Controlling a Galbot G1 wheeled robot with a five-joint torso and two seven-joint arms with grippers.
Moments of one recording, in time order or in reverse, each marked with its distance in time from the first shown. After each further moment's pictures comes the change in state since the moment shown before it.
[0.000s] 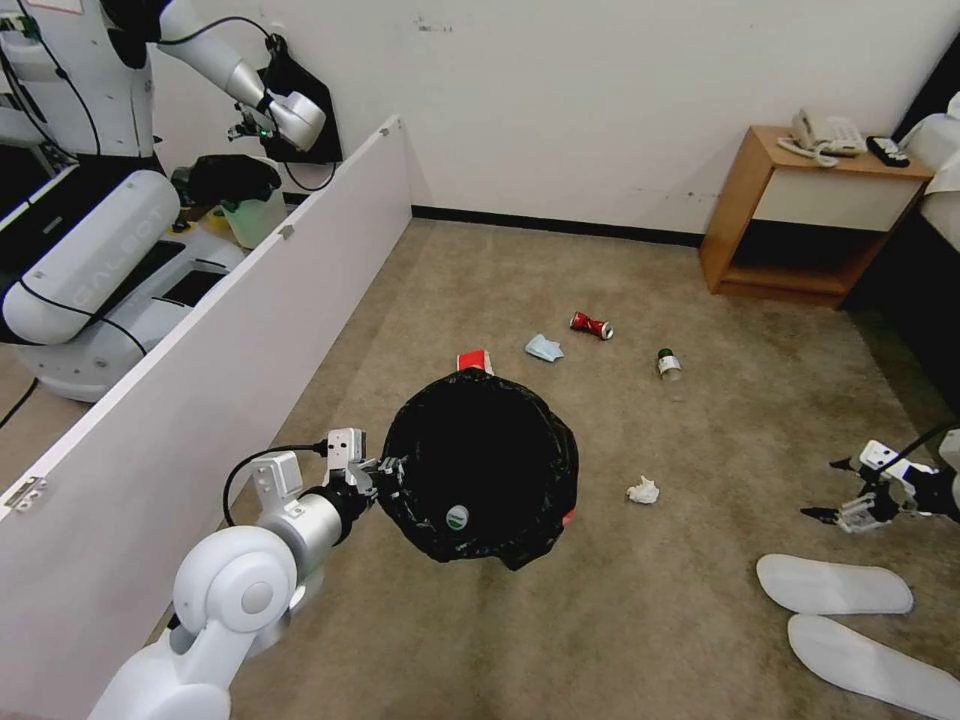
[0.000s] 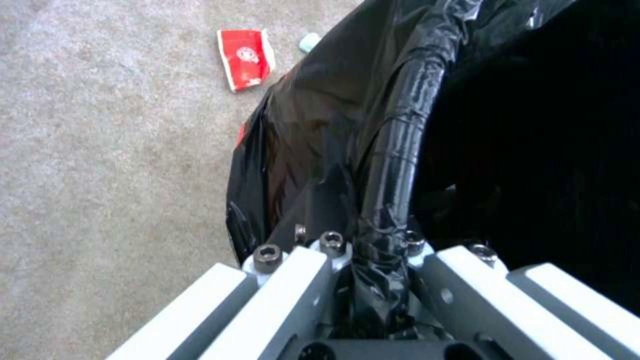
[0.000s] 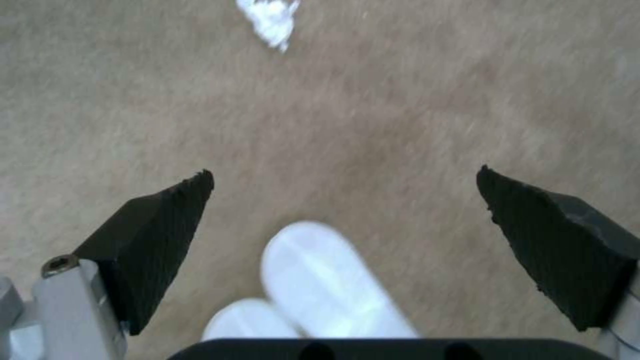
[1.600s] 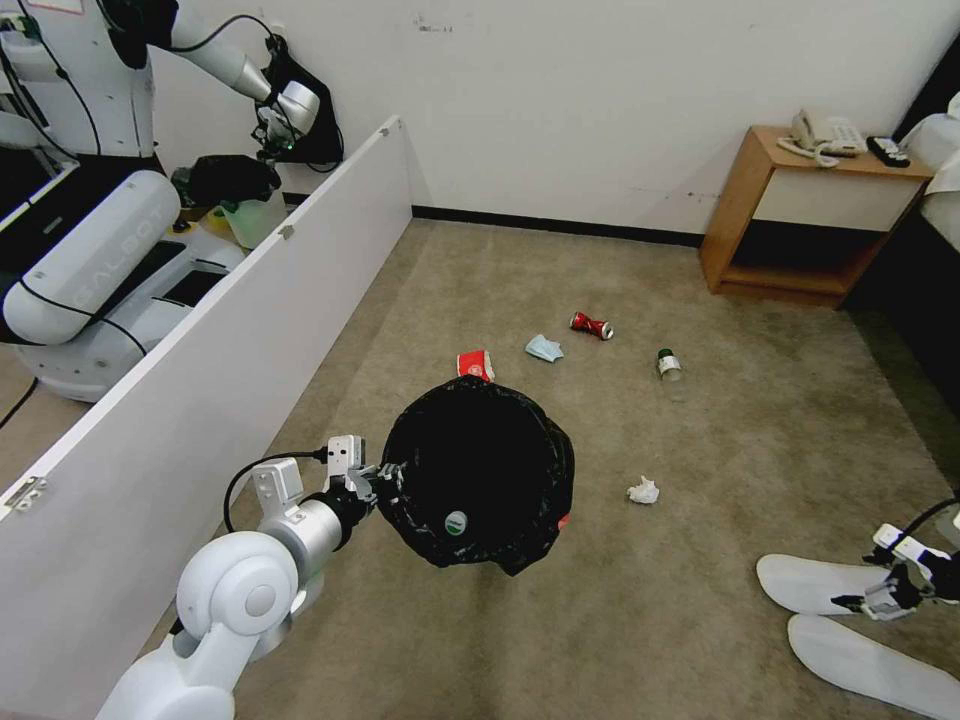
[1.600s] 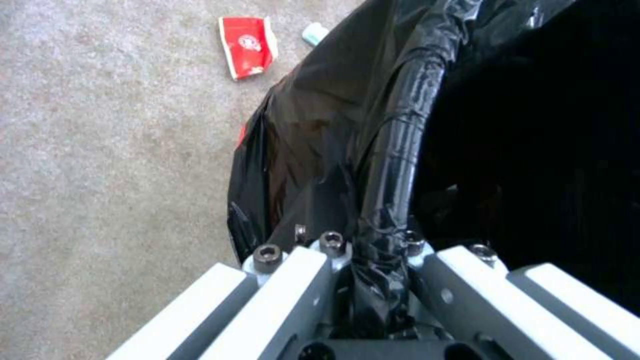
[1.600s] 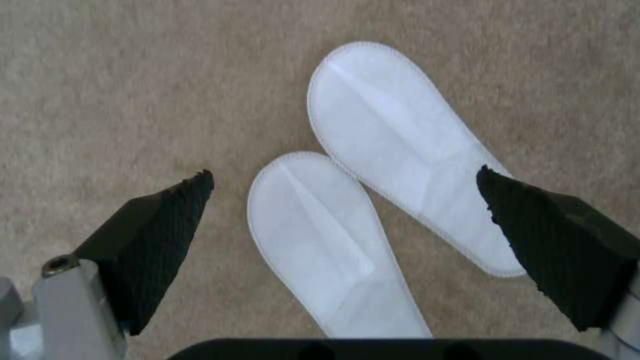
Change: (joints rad) left arm 0.013 -0.019 -0.004 0.026 0.022 -0.001 0.027; right arm -0.101 0.088 -0.026 -0.094 -0.093 -0.089 0.014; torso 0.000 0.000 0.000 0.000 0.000
